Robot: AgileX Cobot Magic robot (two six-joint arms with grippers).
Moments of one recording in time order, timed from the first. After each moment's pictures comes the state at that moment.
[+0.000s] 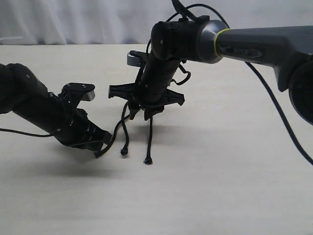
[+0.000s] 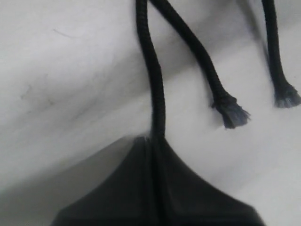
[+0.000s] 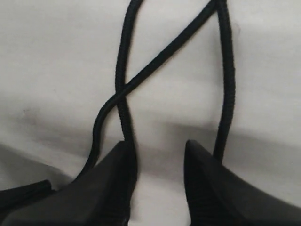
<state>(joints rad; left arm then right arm) -0.18 1.87 -0.85 -0.83 0.50 0.77 0.57 2.23 -1.73 0.22 0.92 0.41</state>
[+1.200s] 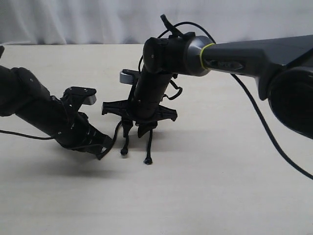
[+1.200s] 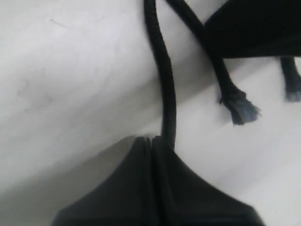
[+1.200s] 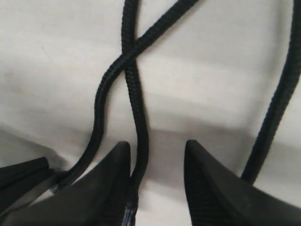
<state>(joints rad) -0.18 1.89 -0.85 -0.83 0.50 0.78 0.59 2.29 -1.73 0.31 0.95 0.36</state>
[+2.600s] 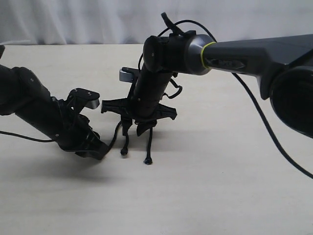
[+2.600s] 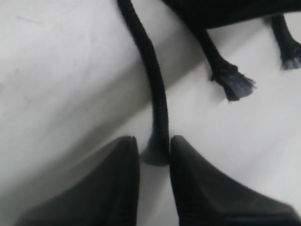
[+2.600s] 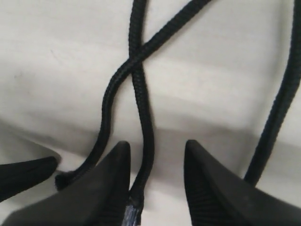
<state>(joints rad) -0.18 1.91 -0.86 -0.79 0.54 0.89 0.59 2.29 -1.73 0.31 0.95 0.36</state>
